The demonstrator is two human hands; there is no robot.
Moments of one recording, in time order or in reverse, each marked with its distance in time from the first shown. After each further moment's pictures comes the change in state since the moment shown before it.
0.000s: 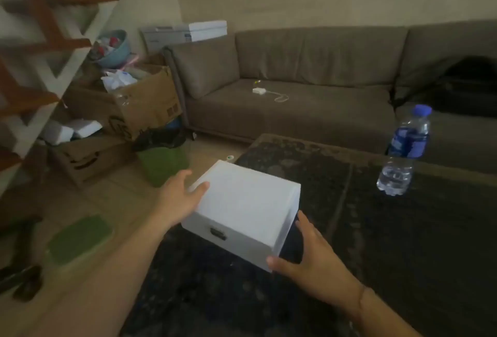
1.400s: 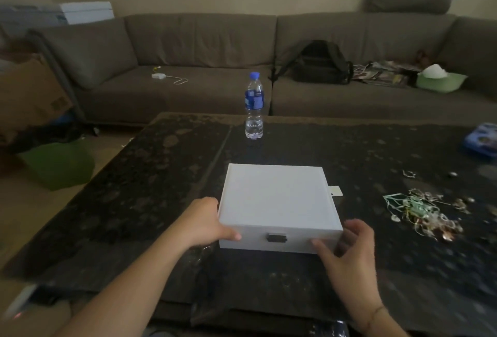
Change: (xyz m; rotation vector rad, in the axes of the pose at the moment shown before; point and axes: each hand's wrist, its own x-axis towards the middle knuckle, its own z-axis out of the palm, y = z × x) left_hand -0.270 0.159 0.101 0.264 -0.603 0.318; right_hand -0.306 0.144 -0.066 0.234 0.933 0.327
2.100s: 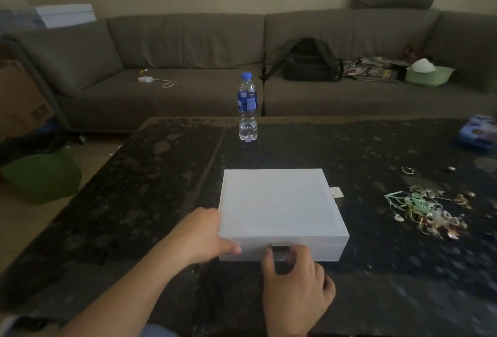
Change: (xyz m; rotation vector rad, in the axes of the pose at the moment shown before) left_hand 0.005 -0.003 -0.003 0.157 -0.037 0.174; right_hand -0.052 -0.042 0.110 -0.353 0.367 0.098
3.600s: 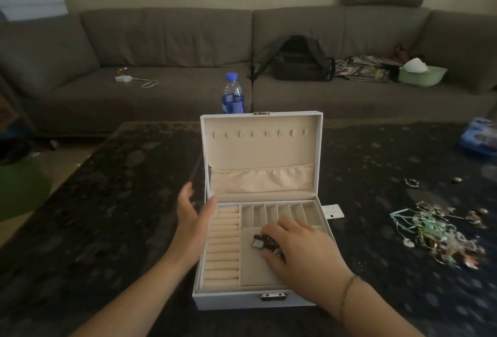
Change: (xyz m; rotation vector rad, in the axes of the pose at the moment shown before) left_hand 0.094 -0.004 0.036 -0.933 0.433 -0.065; right_hand 0.139 -0.025 -0.016 -0.270 -0.604 -0.925
